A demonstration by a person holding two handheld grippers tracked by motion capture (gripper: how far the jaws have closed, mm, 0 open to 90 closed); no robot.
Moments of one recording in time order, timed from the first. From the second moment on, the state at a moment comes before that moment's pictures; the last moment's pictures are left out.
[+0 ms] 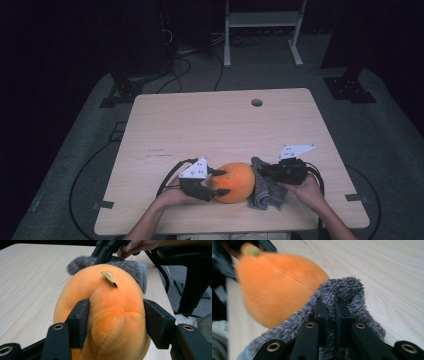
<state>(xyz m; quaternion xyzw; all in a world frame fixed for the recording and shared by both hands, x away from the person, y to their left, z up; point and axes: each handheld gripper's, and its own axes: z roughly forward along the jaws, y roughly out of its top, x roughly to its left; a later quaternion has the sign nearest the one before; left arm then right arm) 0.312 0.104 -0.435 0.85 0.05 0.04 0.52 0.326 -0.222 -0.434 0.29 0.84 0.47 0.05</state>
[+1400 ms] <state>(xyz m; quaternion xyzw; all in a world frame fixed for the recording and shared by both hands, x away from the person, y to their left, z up) 0.314 0.094 -0.431 0.85 0.07 0.05 0.51 0.301 -0.186 -0.407 0.22 0.84 0.49 0.07</state>
